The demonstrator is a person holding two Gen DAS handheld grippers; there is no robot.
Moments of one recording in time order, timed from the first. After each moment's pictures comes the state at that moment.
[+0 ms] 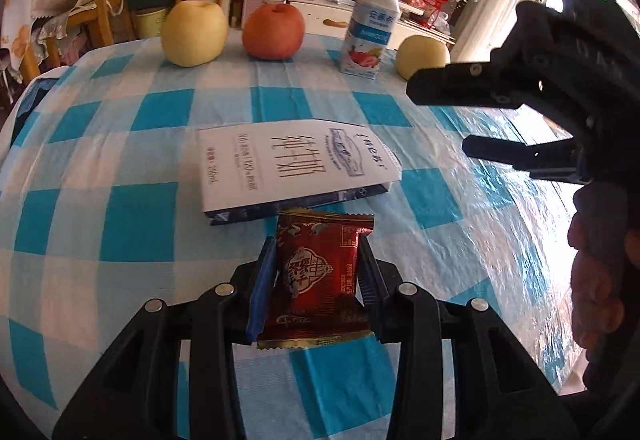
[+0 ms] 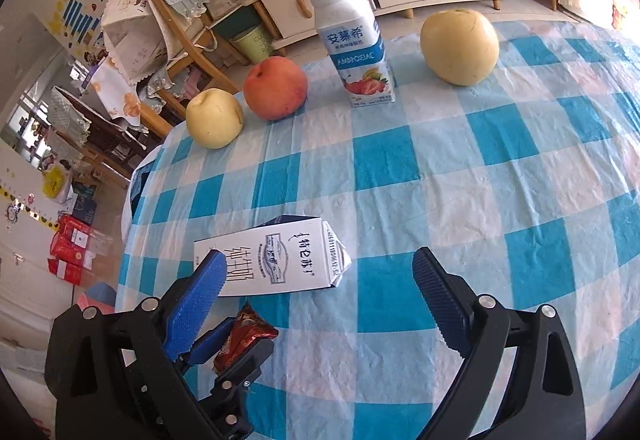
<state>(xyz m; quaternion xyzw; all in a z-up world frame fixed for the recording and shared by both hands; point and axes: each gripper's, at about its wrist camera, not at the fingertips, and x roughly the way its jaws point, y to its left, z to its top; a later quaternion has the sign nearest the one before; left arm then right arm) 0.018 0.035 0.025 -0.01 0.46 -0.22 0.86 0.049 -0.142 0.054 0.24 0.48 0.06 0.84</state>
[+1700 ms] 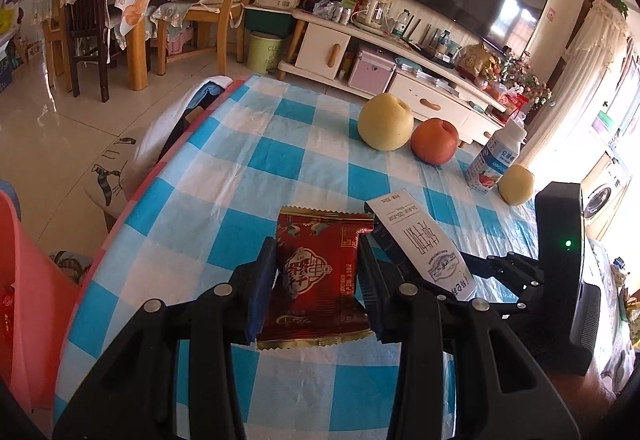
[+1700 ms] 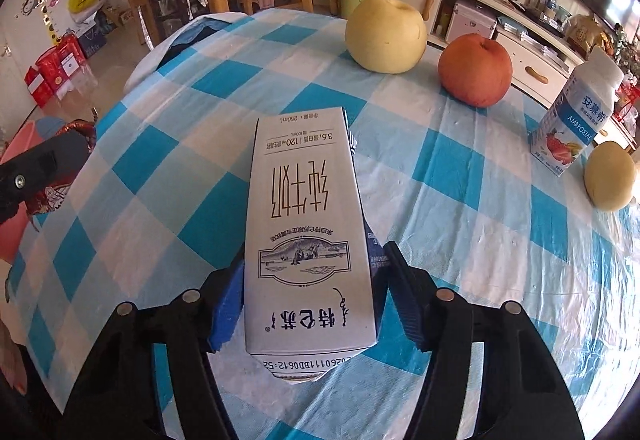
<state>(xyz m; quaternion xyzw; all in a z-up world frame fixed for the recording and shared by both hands) 0.026 0.189 0.069 -0.11 0.39 -0.08 0.91 0.064 0.028 0.026 -0.07 0.48 0.15 0.86</state>
